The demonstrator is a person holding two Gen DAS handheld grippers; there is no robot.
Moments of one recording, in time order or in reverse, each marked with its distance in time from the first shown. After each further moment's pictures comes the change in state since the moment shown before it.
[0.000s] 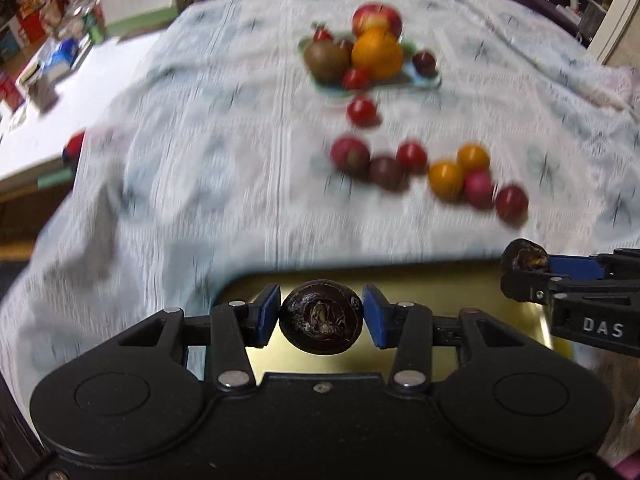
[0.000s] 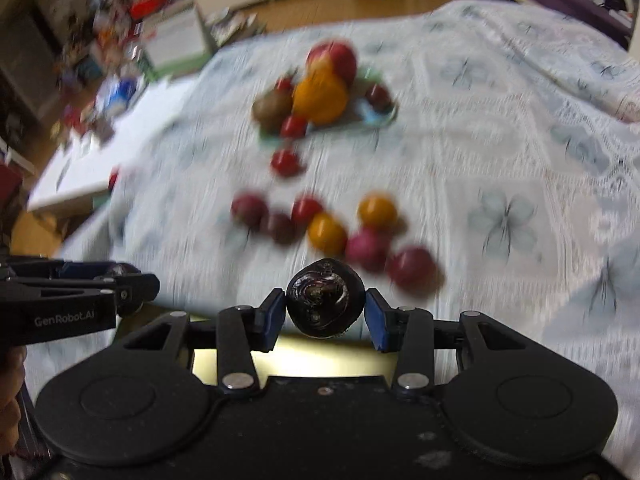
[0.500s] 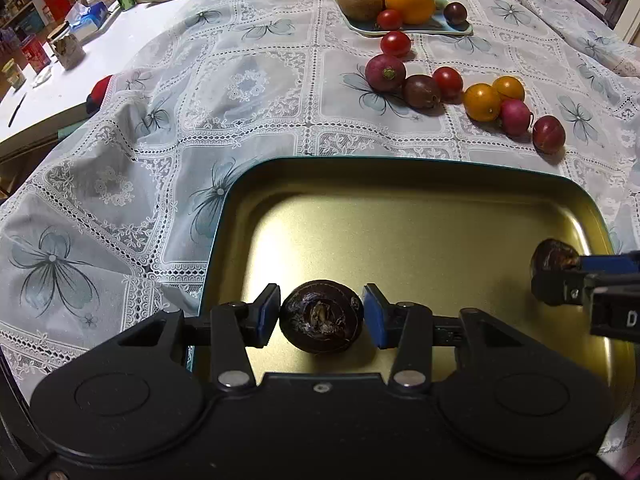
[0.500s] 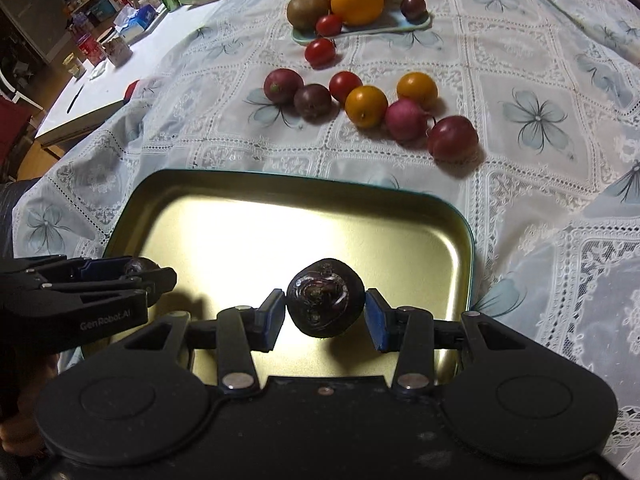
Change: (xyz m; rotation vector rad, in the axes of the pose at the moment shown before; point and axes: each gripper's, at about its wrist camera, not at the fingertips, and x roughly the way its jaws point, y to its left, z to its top) left arm 0.016 0.006 -0.062 -0.043 0.017 0.067; right arm 0.005 0.019 -0.067 -0.051 0.148 0.023
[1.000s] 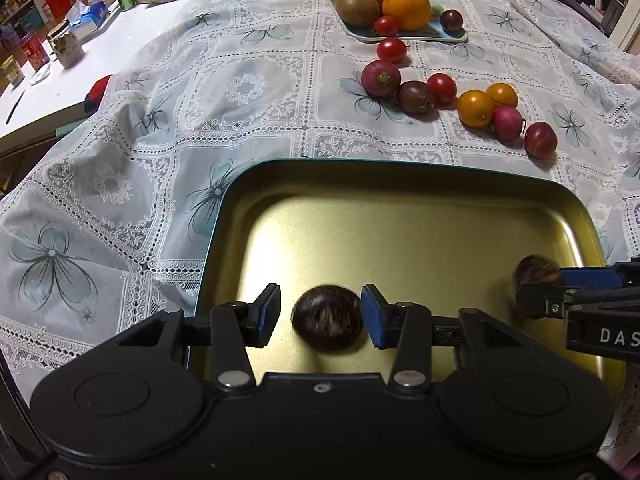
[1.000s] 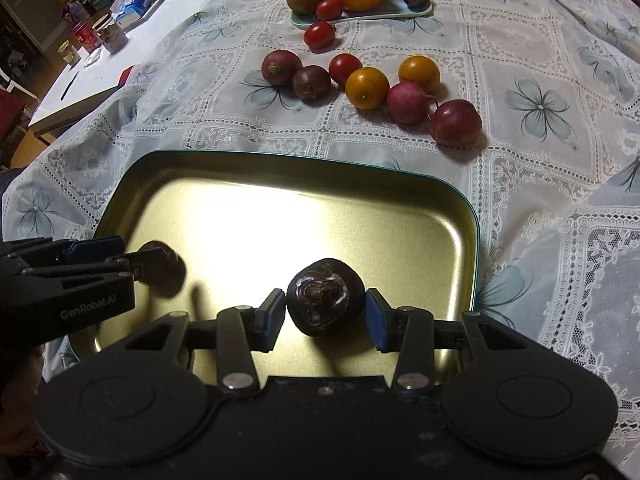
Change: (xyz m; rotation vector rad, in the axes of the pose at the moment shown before) left arm -0.005 0.001 -0.003 -0.013 -0.010 -0.020; right arm 0.005 0.006 -0.006 -0.022 0.023 -0.026
